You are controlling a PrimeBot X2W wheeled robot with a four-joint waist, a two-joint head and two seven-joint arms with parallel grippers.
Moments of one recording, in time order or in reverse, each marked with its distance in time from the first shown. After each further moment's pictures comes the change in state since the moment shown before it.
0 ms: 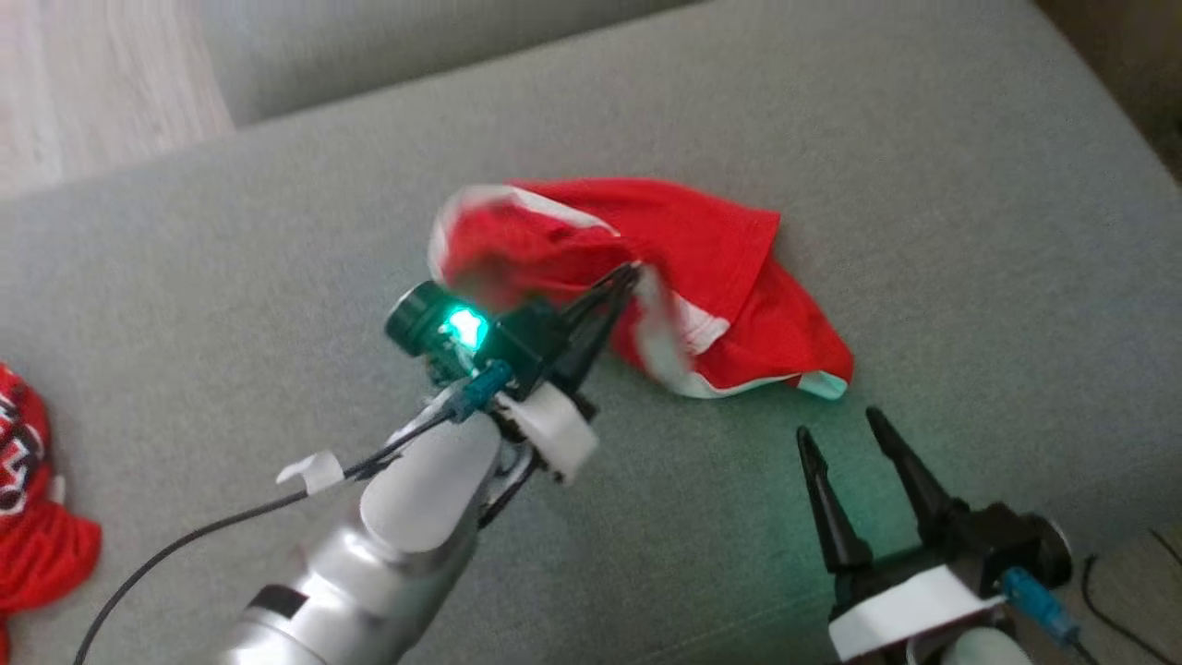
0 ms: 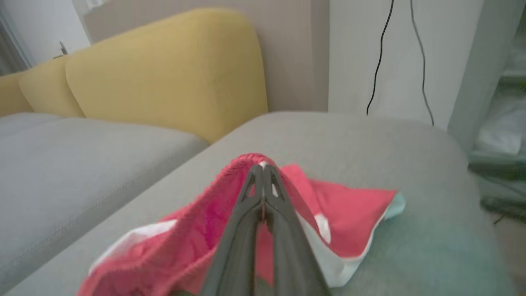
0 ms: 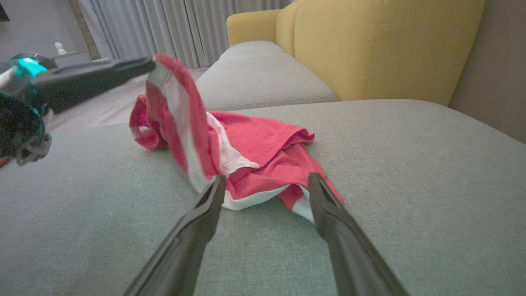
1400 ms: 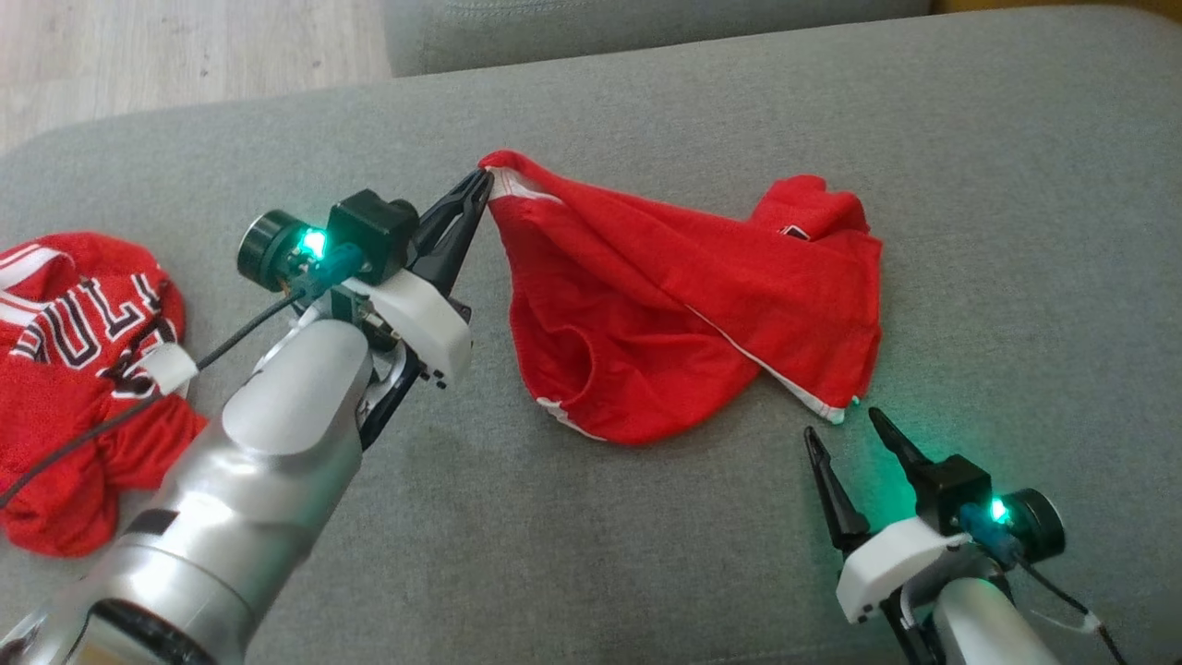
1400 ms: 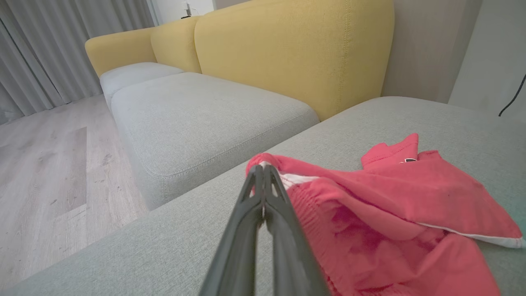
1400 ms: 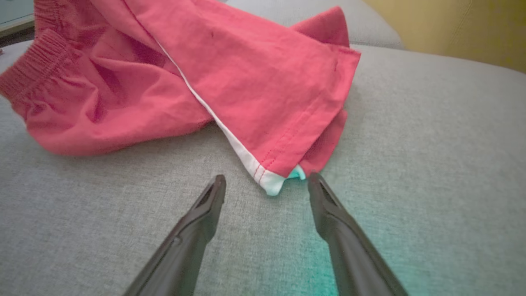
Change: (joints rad) left arm -0.166 0.156 -0.067 0.083 -0.307 -0.007 0.052; right arm -0.202 0.007 -0.056 0.408 -0.130 0.000 0.000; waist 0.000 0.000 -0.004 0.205
